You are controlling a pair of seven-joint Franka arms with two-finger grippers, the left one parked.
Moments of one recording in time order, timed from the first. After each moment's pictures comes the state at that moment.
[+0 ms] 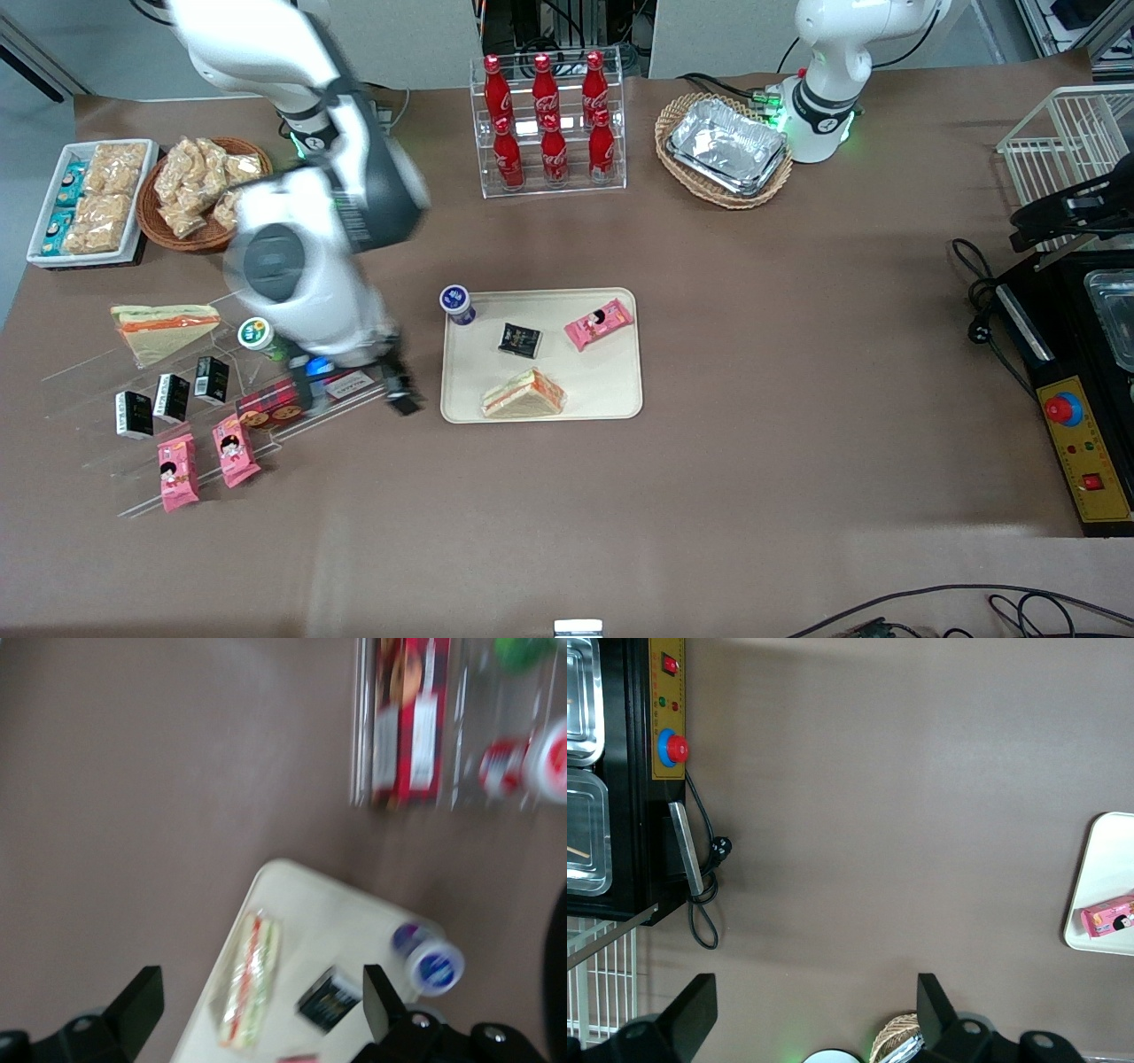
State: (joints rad) arm 0.75 0.41 -0.45 -1.47 0.22 1.84 1.42
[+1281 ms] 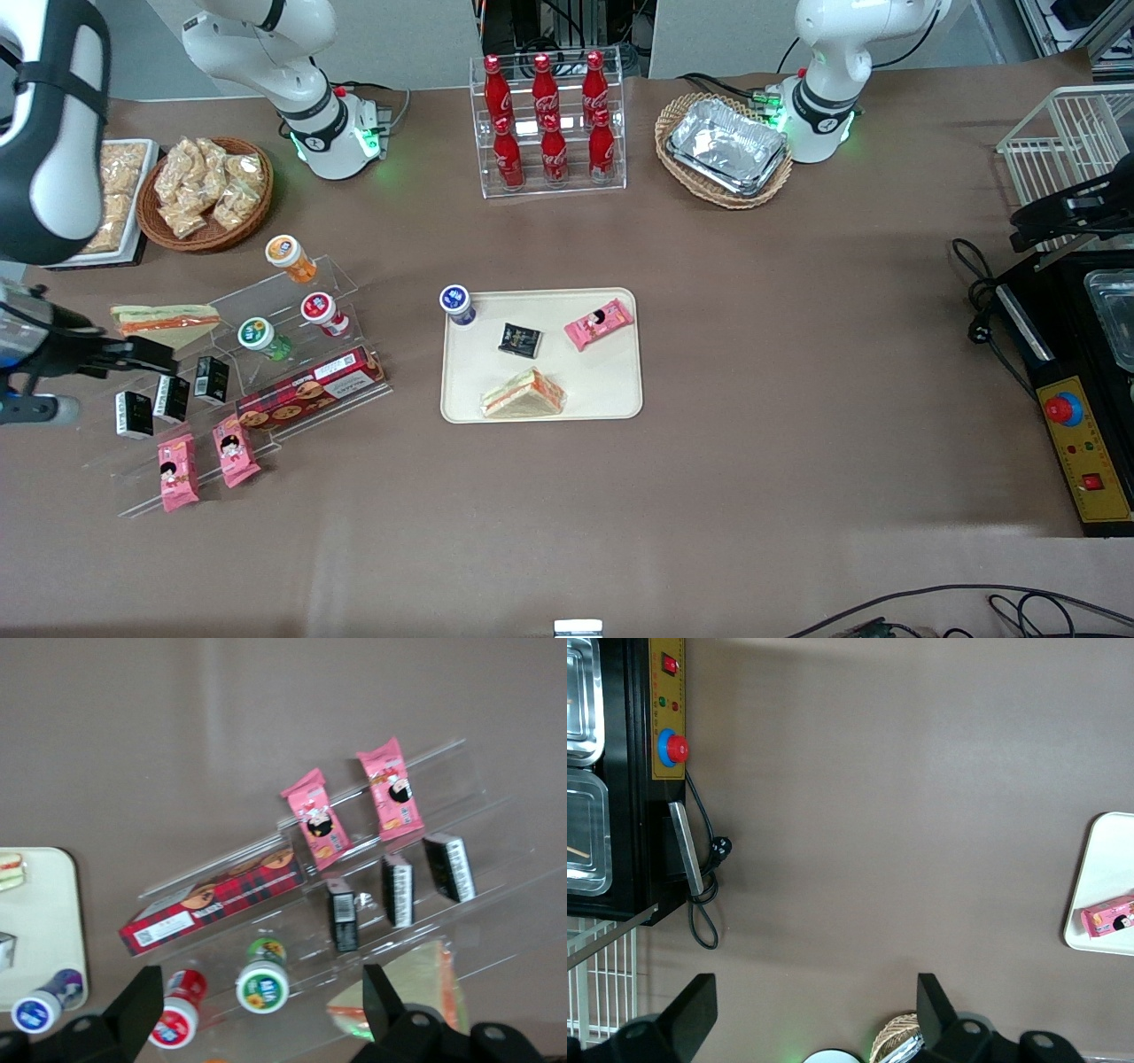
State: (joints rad) arm 0.31 0.26 -0.46 -1.48 0.11 1.68 -0.14
